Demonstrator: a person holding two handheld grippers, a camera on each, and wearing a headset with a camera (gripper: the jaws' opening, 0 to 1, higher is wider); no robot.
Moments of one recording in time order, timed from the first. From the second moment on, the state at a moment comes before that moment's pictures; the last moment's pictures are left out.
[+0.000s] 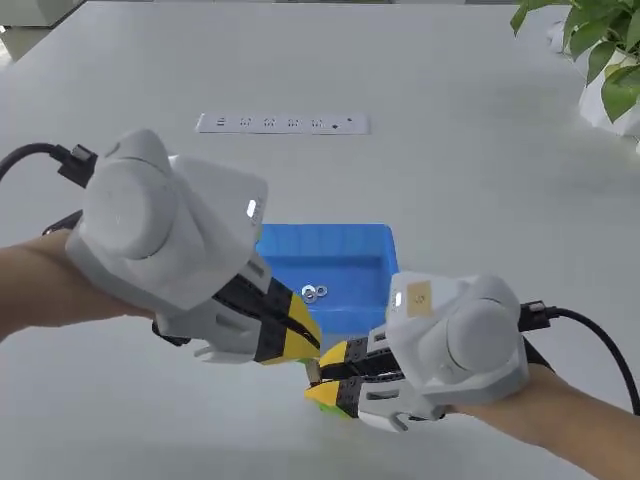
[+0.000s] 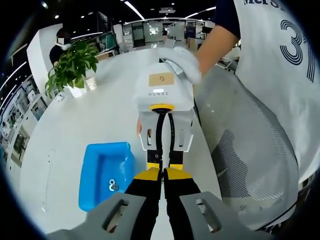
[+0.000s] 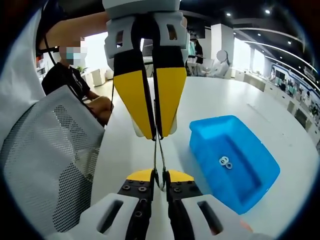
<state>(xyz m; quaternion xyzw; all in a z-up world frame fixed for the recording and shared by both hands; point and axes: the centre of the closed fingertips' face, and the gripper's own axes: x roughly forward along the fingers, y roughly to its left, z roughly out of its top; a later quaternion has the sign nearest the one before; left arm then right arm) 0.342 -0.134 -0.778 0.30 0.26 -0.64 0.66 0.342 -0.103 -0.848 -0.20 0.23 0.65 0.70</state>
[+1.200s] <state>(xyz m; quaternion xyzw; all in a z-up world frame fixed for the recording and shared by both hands) 0.385 -0.119 -0.716 0.36 0.20 -0.62 0.67 0.399 -0.089 -0.784 -0.22 0.16 0.63 0.73</state>
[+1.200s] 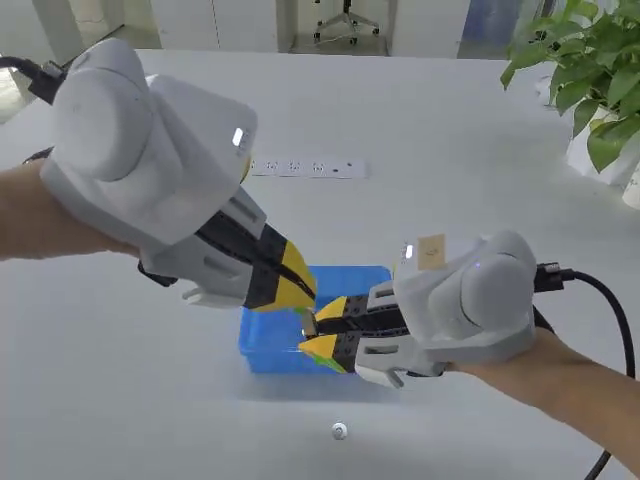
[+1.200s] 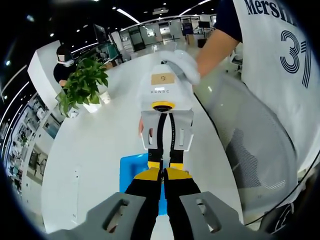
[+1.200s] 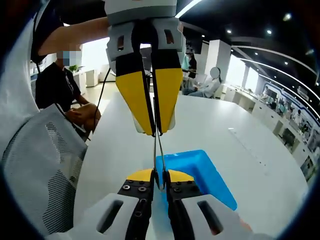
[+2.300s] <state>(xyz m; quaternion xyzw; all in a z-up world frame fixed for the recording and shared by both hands) 0.442 -0.106 -0.772 0.35 0.24 -0.62 0.66 0.452 -0.079 -0.840 -0.23 0.20 0.62 0.72</state>
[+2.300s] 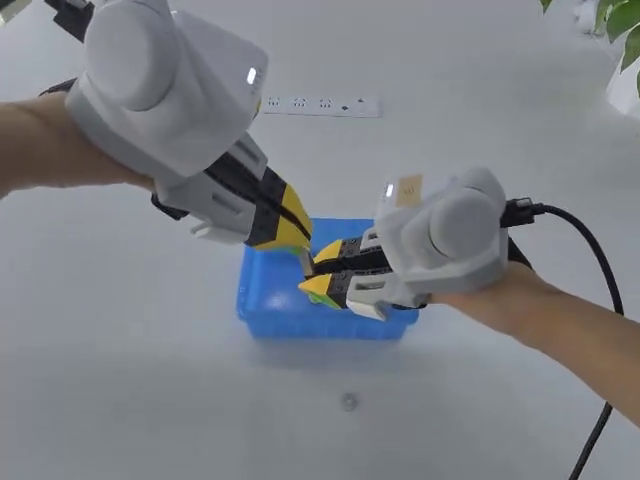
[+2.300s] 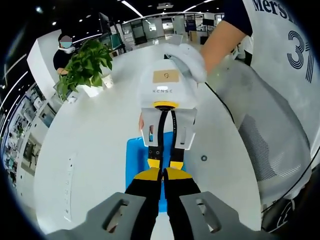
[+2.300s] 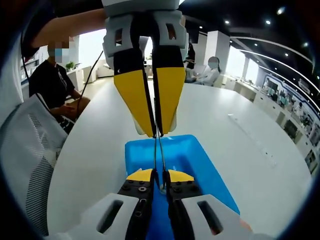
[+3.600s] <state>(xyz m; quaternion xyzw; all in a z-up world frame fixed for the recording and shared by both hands) 0.429 -0.115 -0.749 0.37 0.23 -0.62 0.65 0.443 -0.087 -0.817 -0.22 0.18 0.60 0.75</state>
